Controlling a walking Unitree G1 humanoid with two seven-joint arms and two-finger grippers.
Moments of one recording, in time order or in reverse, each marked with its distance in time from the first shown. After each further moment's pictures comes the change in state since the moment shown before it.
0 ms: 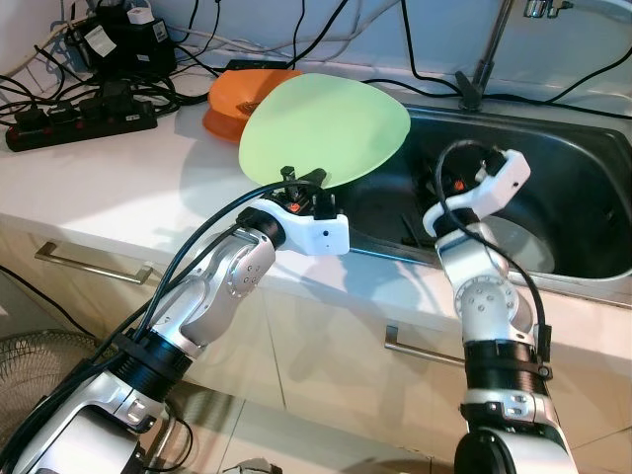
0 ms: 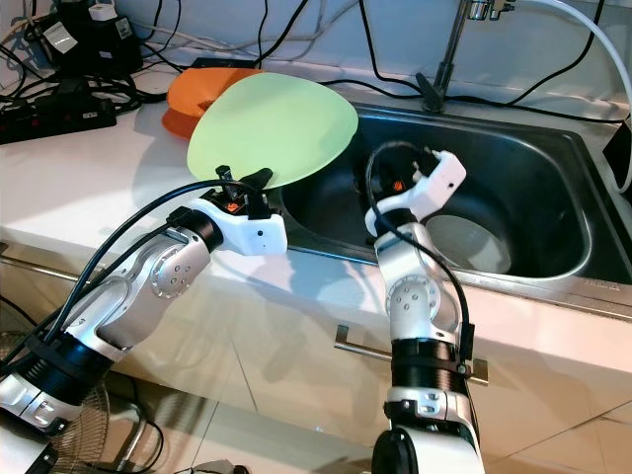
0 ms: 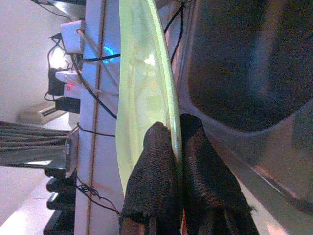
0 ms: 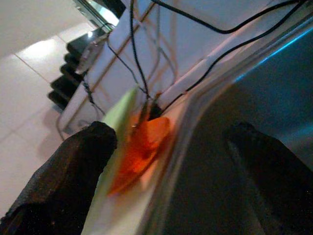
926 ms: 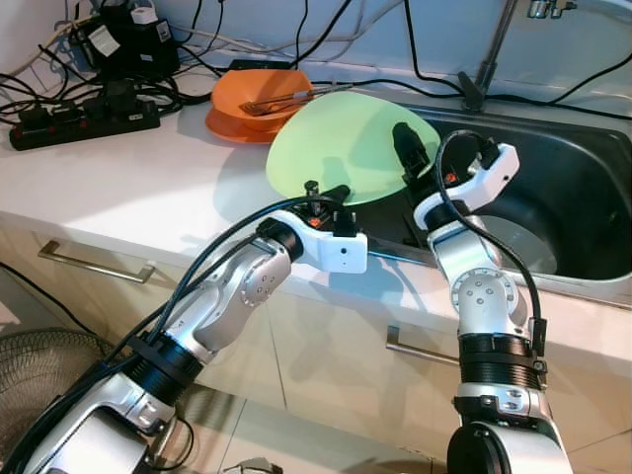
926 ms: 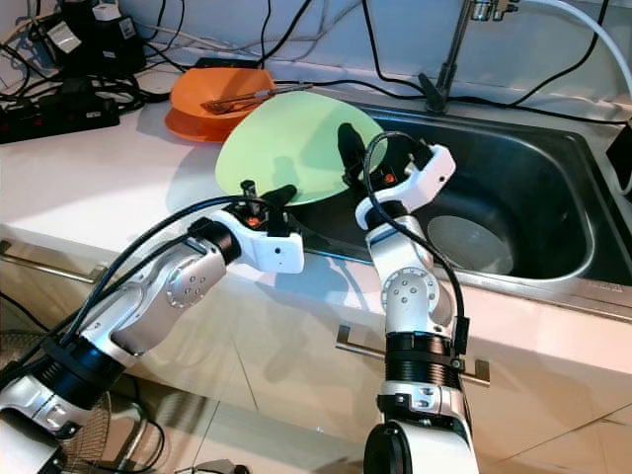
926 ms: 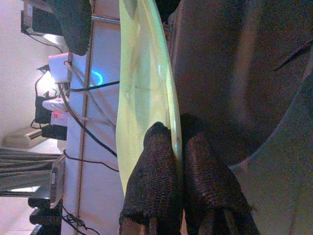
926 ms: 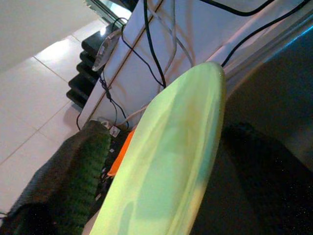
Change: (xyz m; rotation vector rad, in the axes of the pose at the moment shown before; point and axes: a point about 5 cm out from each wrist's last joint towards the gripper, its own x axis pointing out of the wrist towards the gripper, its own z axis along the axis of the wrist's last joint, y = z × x) left arm 0.004 -0.011 0.019 0.000 -0.102 -0.049; right arm 0.003 0.010 -0.003 0.070 0.026 0.038
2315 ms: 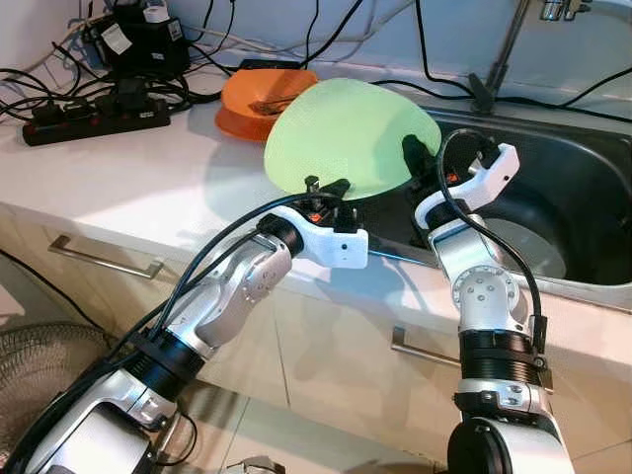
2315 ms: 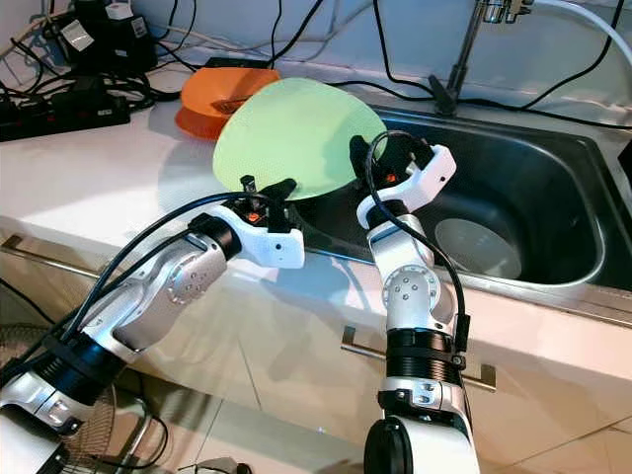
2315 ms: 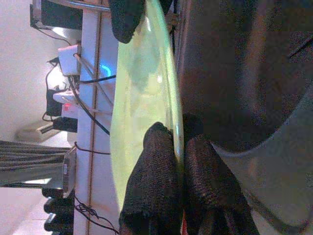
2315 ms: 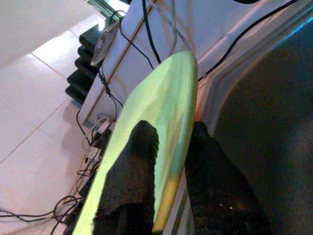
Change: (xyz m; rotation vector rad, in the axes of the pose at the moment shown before) left arm 0.002 0.004 0.000 0.027 0.004 0.024; right arm 0.002 -0.003 0.001 0.015 0.005 -0.024
